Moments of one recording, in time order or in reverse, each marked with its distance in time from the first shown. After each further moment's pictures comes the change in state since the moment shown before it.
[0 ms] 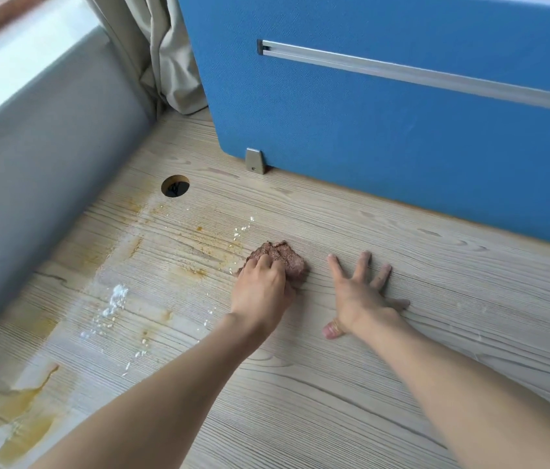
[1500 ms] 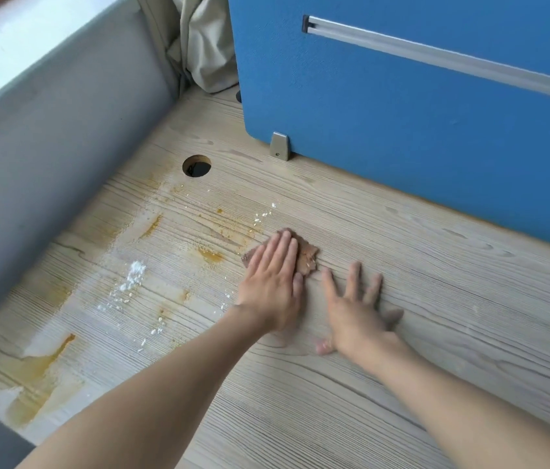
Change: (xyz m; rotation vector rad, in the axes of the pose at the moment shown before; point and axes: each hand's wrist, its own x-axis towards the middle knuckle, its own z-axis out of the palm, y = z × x) left_hand -0.009 -0.032 0.033 0.001 -0.121 0.038; right_hand -0.015 -0.025 0.041 -0.175 0.035 -0.087
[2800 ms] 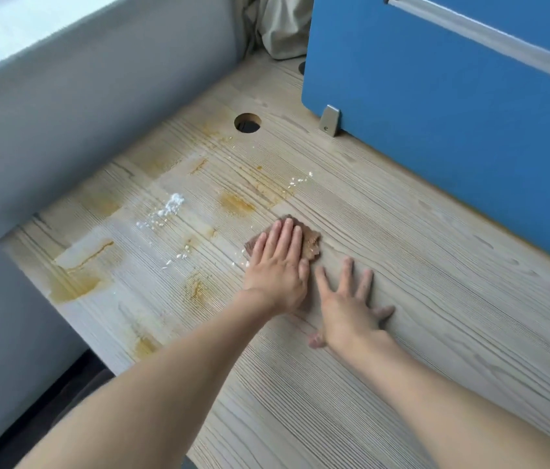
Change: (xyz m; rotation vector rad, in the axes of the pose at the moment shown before) left_hand -0.059 0.019 0.011 -0.101 0.028 -0.250; right_hand -0.037 -0.008 0.029 -0.156 -0.002 -0.167
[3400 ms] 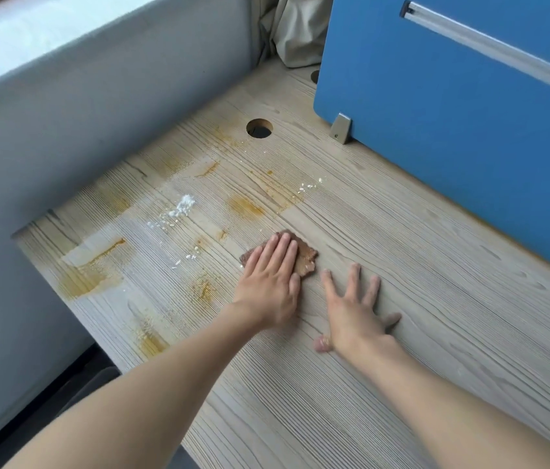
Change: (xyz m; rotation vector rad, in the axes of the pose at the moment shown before) left_hand -0.021 -0.022 0.001 -0.014 -0.029 -0.025; right_hand 0.002 0.000 0.002 0.000 0.039 0.009
